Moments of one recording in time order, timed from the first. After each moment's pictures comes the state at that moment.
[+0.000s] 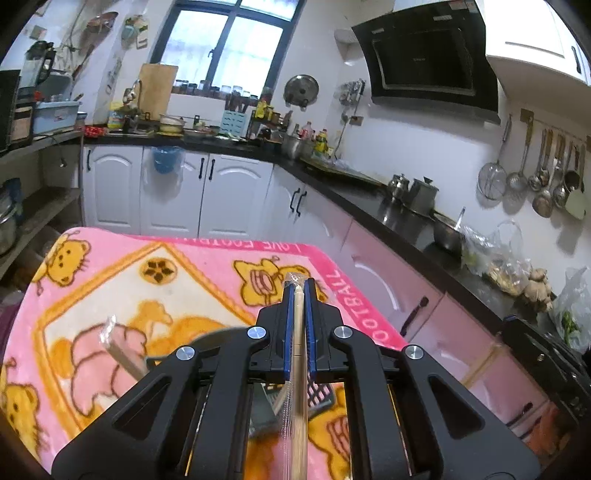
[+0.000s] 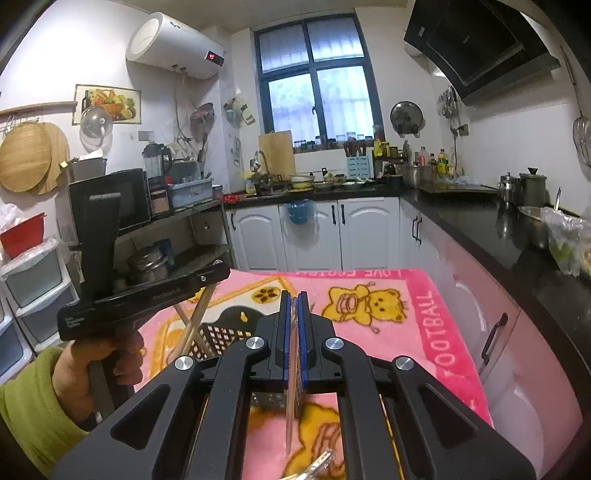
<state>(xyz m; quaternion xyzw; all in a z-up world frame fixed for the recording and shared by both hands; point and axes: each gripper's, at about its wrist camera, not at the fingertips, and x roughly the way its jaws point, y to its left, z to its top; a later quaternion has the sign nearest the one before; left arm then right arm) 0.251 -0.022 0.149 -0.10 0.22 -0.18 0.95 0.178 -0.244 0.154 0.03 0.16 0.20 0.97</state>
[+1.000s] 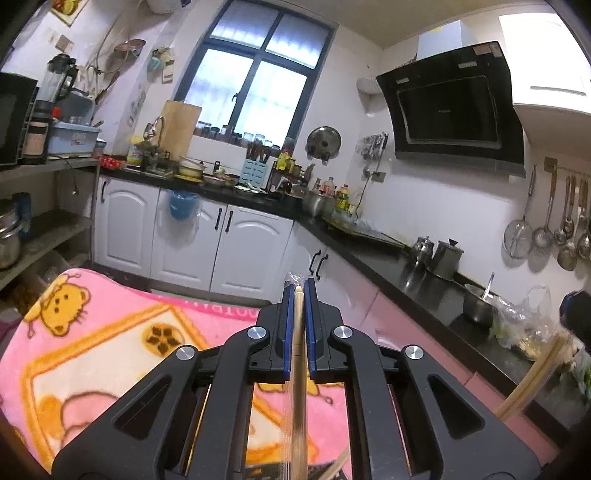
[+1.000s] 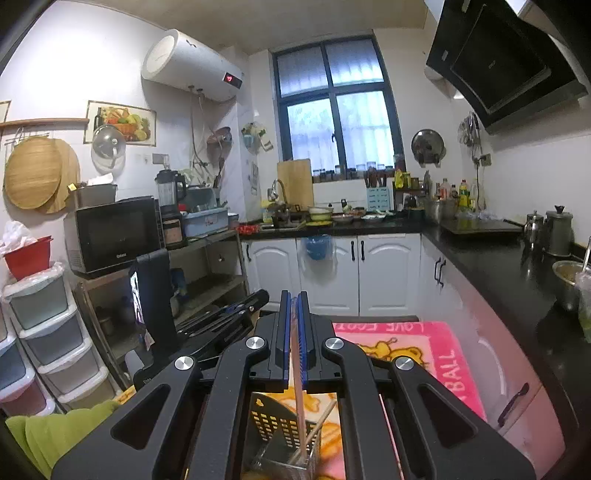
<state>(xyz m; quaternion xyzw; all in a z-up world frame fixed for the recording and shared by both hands) 0.327 -0.012 0.171 -0.14 0.12 -0.13 0.97 0.250 -0.210 0.216 0.04 0.12 0.23 0.97</state>
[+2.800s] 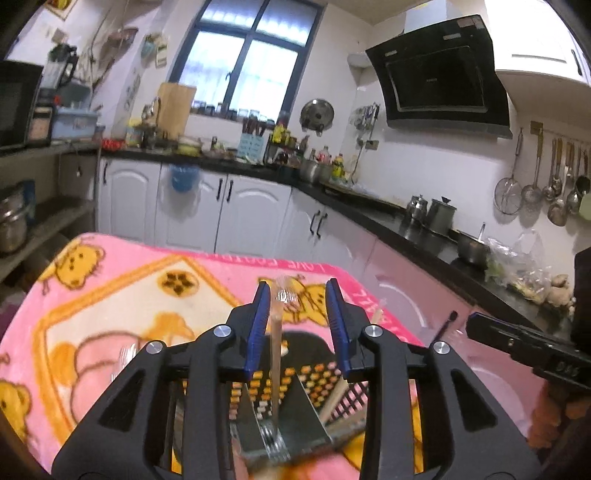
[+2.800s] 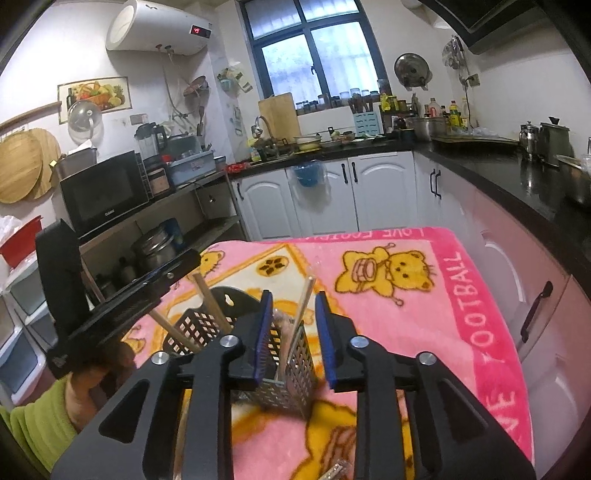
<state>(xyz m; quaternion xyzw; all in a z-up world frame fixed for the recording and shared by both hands) 0.258 0.012 0.109 -0.11 0.18 -0.15 0.97 0.249 -0.235 0.112 0.07 0.24 0.22 0.94</state>
